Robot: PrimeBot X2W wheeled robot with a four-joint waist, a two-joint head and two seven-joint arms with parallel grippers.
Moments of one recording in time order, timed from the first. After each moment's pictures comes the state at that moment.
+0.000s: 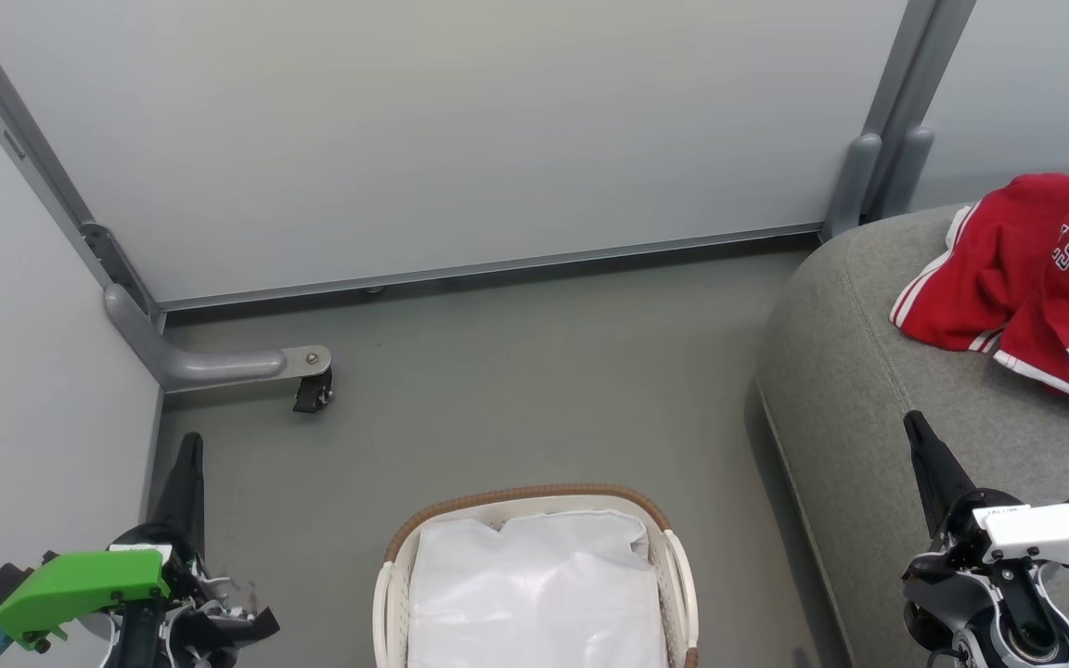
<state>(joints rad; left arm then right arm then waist) -0.10 0.05 0.11 0.24 -1.61 -0.13 0.11 -0.11 -0.05 -0.11 0.25 1.61 0.13 0.12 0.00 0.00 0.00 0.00</state>
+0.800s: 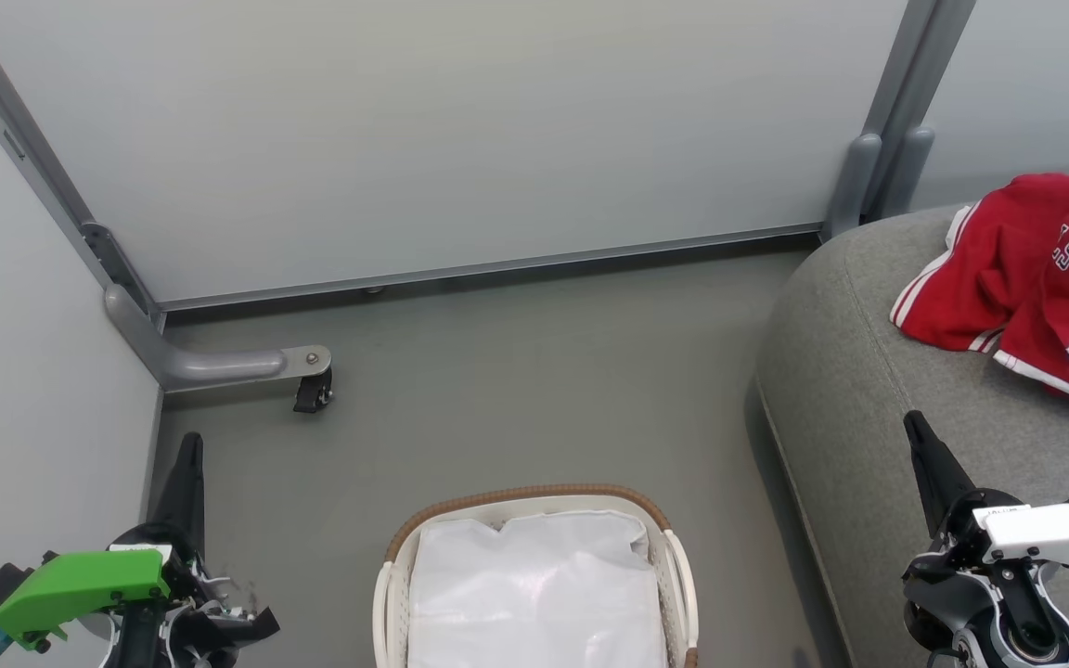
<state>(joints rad) -0.10 0.05 0.11 0.24 -1.61 -0.13 0.11 -0.11 -0.05 -0.11 0.25 1.61 0.13 0.12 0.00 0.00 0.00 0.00</state>
